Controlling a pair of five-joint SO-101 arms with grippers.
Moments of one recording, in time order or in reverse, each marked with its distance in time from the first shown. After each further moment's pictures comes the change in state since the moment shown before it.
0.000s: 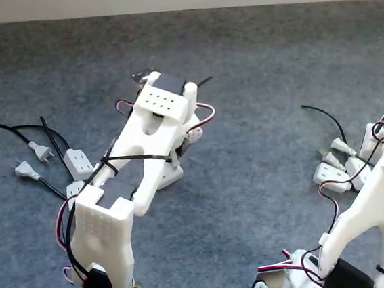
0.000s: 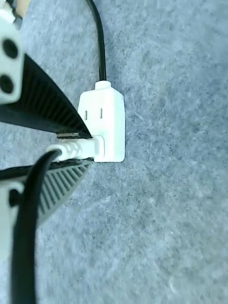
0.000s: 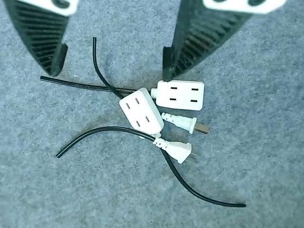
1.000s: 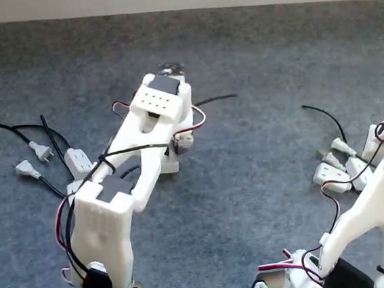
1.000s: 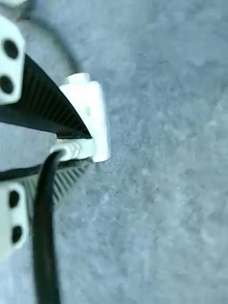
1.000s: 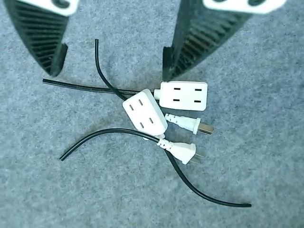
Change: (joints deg) left arm -3.7 0.3 0.2 -6.6 -34.1; right arm 1.1 0.0 0.0 -0.1 0.0
